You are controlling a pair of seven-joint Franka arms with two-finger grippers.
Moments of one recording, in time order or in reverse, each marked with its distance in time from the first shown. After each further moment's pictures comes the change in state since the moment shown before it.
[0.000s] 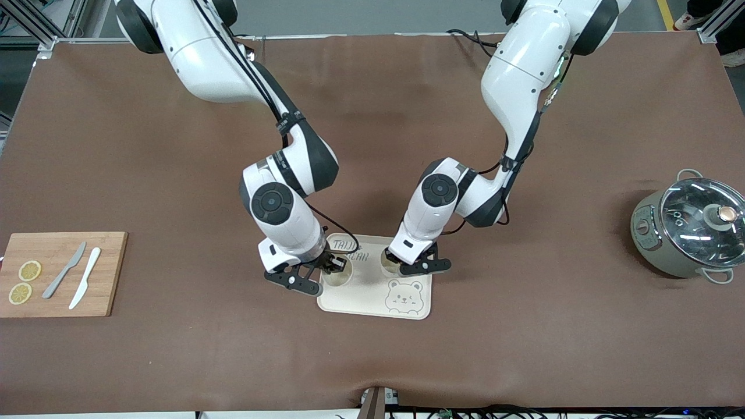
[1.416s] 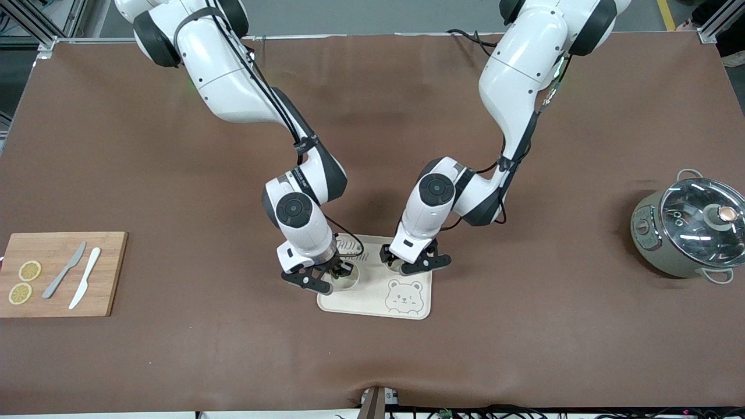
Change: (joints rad) left arm -0.008 0.004 0.002 -0.012 0.000 0.000 -0.101; right arm 0.022 0.081 -0.005 -0.109 -0.017 0.230 0.029
